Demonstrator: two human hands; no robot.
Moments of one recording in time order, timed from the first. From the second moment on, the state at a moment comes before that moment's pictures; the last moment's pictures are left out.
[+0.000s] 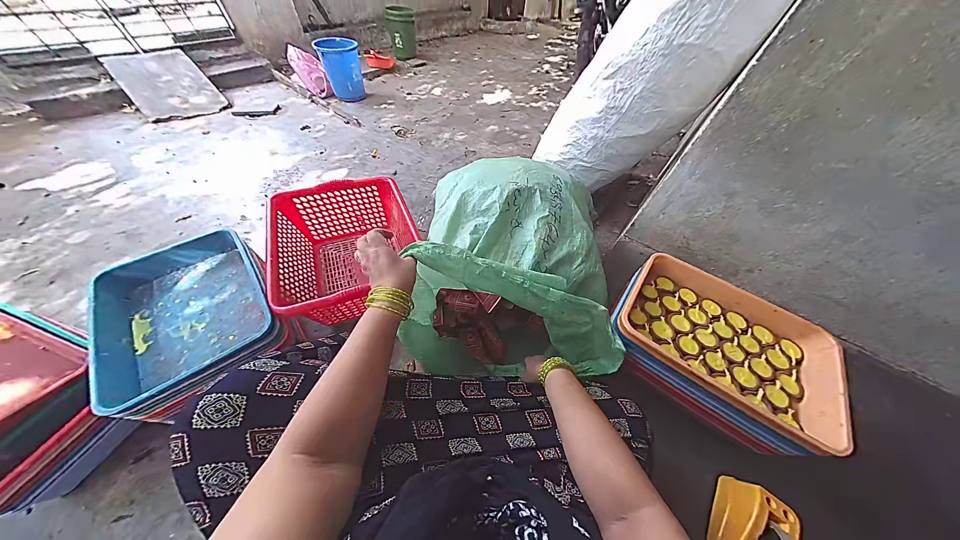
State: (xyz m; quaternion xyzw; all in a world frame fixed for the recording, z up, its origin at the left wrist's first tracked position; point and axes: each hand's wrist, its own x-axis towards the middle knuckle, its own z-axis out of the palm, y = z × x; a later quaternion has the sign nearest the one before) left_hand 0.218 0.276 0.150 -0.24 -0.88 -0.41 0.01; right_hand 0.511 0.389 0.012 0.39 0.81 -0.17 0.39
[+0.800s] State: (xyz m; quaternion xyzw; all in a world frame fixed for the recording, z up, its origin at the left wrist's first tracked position) left_hand 0.216 0.341 0.032 -0.48 -0.83 -0.21 -0.19; right_hand 0.411 0.492 0.070 0.42 0.91 0.02 0.05
